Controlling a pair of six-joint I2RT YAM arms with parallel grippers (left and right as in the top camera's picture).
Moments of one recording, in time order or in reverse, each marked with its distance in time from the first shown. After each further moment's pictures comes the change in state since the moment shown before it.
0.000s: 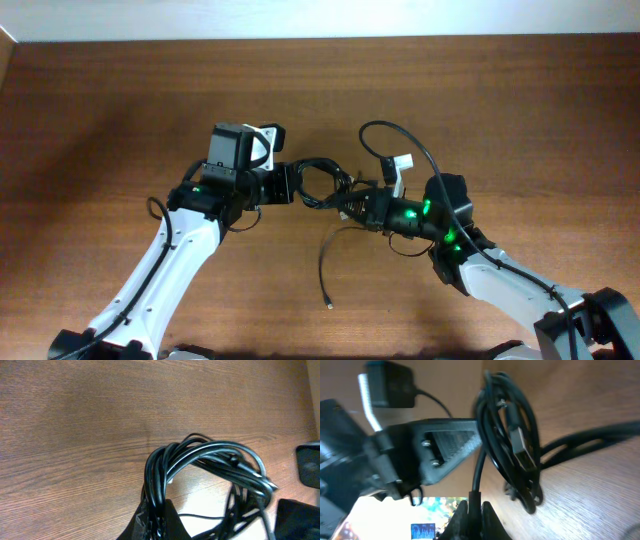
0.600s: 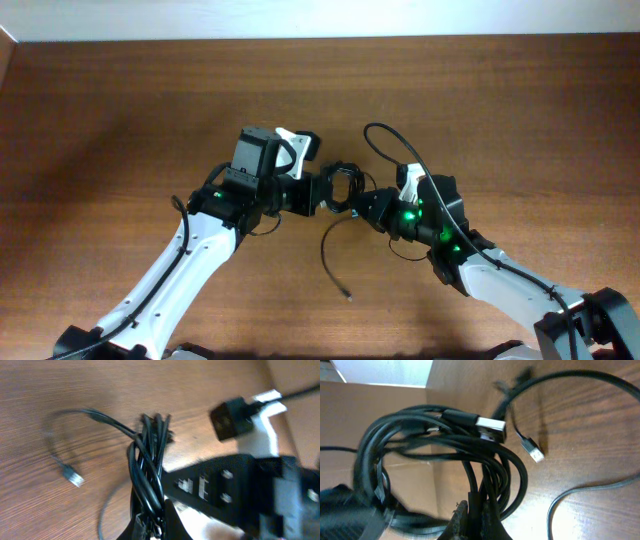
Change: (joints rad) left arm -0.120 0.000 0.000 0.050 0.124 0.082; right arm 0.001 0.000 0.000 -0.250 0.299 -0.045
